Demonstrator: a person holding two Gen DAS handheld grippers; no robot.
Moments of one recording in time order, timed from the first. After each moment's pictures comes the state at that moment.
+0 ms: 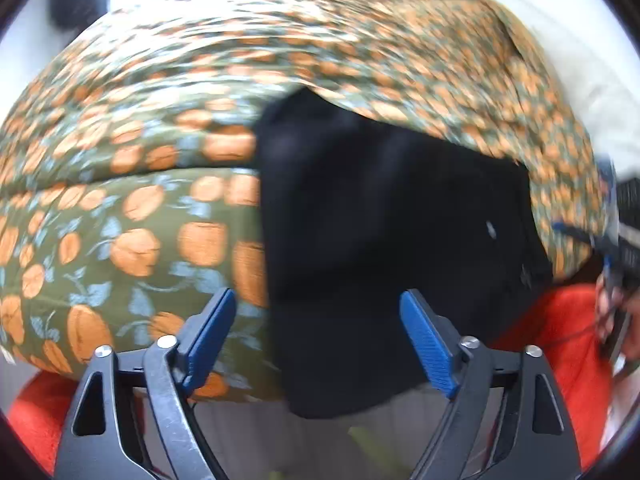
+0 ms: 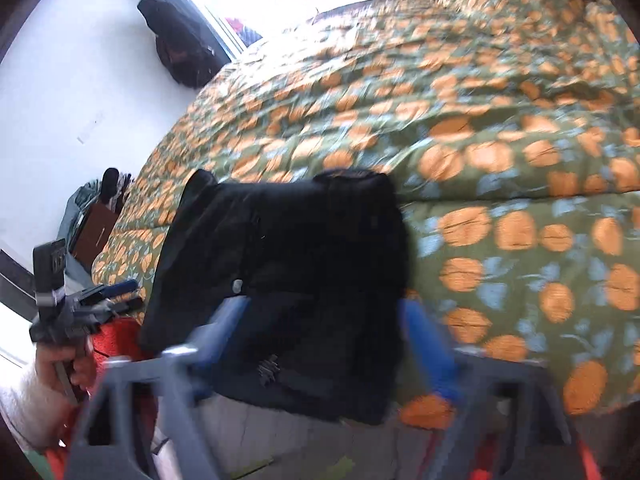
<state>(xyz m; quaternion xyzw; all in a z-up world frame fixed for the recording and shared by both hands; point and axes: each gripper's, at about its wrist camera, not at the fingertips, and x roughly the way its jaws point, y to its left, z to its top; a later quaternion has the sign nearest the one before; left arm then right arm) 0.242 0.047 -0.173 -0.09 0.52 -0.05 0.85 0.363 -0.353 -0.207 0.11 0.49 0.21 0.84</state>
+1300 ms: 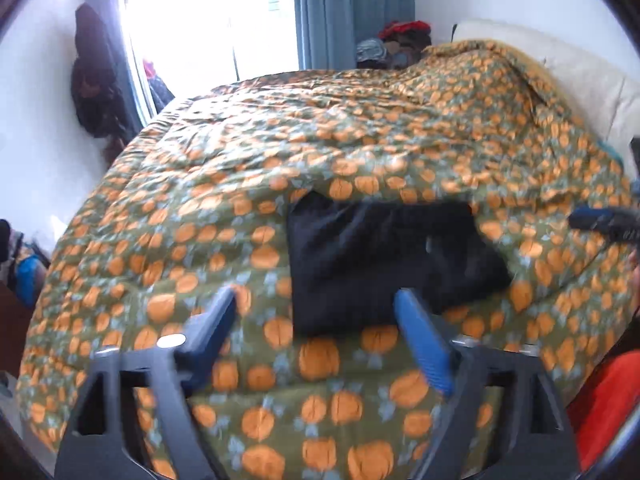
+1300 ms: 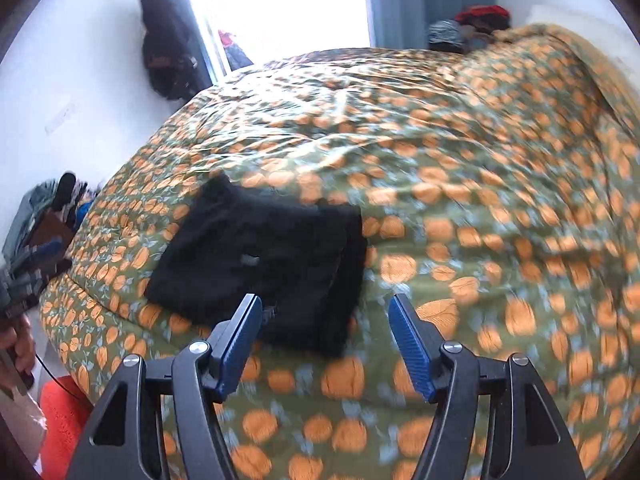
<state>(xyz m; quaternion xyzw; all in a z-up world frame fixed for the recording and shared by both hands) 0.324 0.060 -0.067 0.05 0.38 0.00 0.92 0.511 -0.274 -0.123 0.01 0.44 0.13 0.89</state>
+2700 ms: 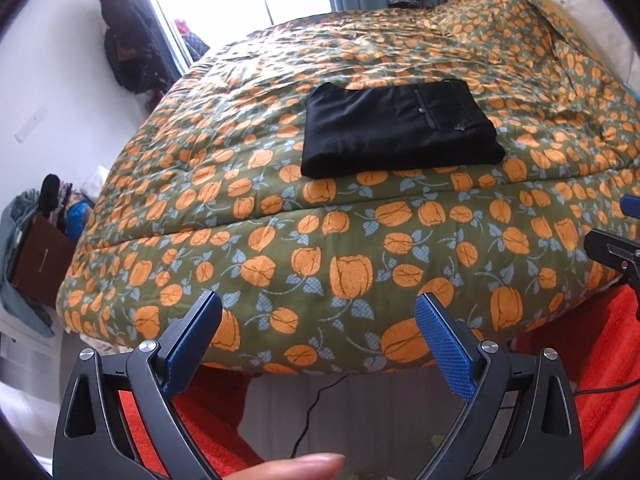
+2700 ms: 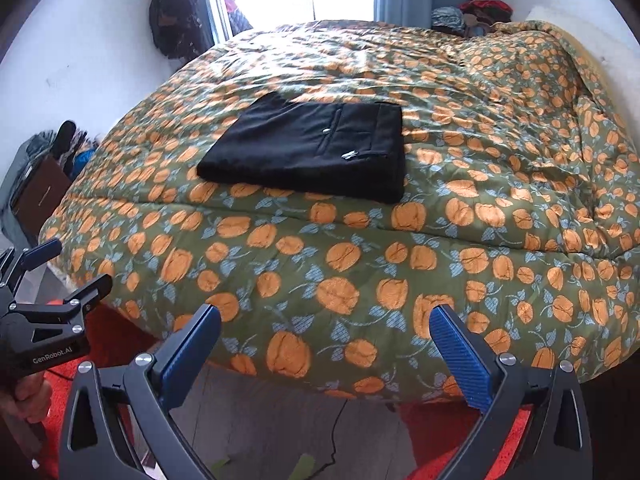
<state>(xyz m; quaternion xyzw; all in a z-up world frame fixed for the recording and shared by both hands) 0.176 0.009 -0.085 0.07 0.47 0.09 0.88 0.326 -0.185 -0.135 -0.04 0.49 0.12 0.86</state>
